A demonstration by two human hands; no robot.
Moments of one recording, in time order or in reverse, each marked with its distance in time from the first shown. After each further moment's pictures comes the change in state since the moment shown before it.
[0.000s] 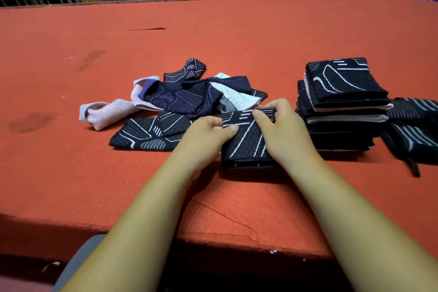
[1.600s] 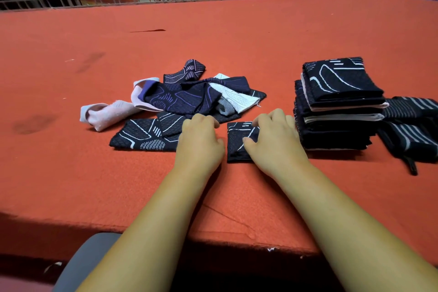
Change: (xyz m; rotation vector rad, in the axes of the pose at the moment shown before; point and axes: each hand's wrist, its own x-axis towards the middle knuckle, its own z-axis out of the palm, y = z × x) left_hand 0.015 -0.022 0.000 1.003 0.374 0.231; right_hand -0.015 0.003 0.013 -0.581 -0.105 -0.075
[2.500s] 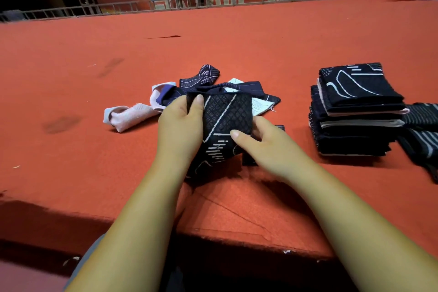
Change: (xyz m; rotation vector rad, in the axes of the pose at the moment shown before) left_hand -0.003 -0.013 -0.077 -0.606 0.293 -0.148; right_hand -0.006 -0.025 -0.006 0.733 -0.307 -0.095
